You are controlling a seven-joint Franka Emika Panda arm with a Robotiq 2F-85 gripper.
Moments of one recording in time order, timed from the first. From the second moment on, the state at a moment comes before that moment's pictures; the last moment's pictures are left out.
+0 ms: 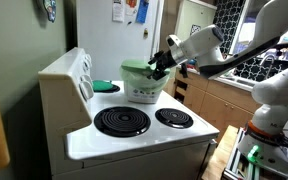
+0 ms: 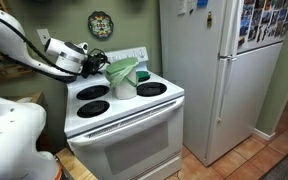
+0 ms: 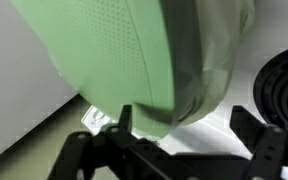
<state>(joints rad) -0.58 -0.54 1.03 -2.52 -0.80 3.14 0.37</state>
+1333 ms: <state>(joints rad) -0.75 -0.66 1.13 -2.50 -0.80 3.20 0.39</state>
